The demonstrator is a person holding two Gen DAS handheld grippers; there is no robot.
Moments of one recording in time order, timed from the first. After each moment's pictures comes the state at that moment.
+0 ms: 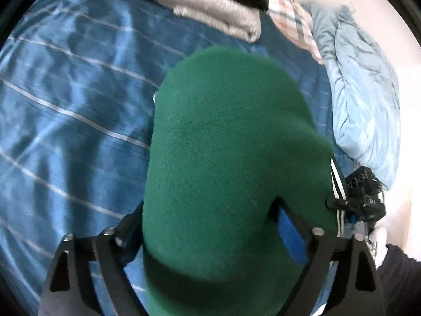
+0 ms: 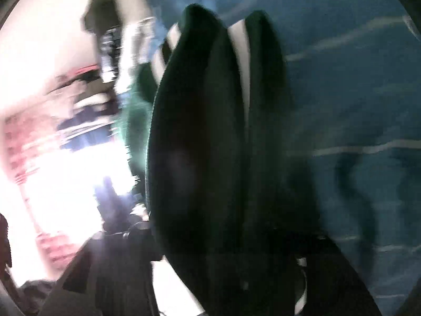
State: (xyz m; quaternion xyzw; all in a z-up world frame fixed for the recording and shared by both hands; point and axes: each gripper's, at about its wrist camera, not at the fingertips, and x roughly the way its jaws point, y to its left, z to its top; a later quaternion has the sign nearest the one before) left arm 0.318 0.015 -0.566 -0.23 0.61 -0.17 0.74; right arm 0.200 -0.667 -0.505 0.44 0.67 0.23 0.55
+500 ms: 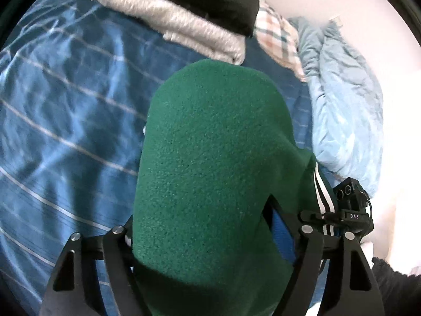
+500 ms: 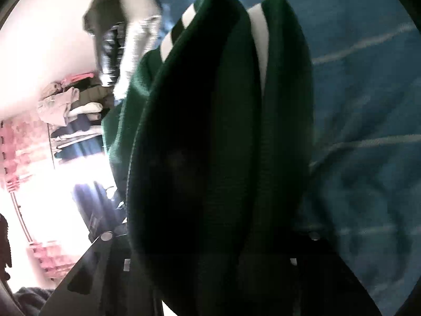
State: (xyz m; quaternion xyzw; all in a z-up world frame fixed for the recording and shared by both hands) left arm 0.326 0.040 -0.524 -0.26 0.57 -0.20 0.76; right arm 0.184 -0.633 -0.447 0.45 0.64 0.22 0.58
